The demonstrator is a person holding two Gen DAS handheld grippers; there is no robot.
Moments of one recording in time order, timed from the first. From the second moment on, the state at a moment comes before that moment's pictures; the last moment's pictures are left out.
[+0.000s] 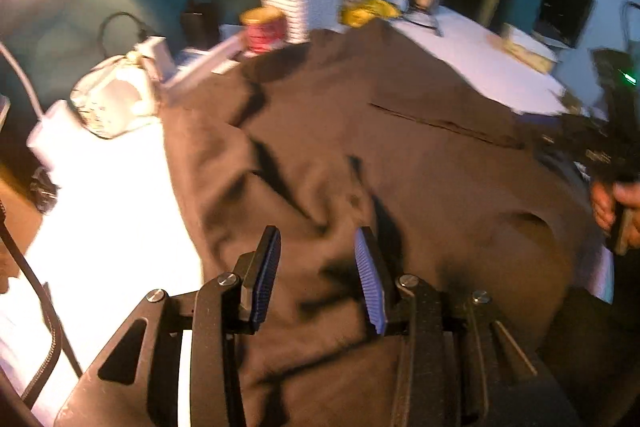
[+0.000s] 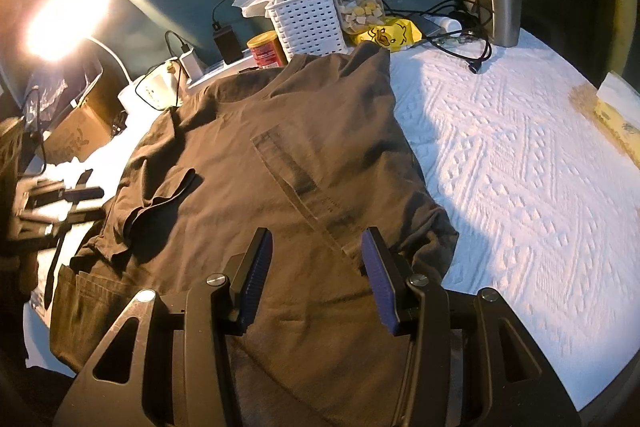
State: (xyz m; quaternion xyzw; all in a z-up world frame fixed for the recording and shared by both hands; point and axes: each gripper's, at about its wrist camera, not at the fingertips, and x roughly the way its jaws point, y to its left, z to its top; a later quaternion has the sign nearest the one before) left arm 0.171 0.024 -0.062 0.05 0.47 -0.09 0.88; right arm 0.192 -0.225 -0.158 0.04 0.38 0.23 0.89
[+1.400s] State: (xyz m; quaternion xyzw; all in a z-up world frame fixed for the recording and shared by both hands) left arm 0.210 0.151 -0.104 -0.08 0.44 0.00 0.89; right arm 0.270 -0.022 -0.149 -0.10 0.39 0.32 0.86
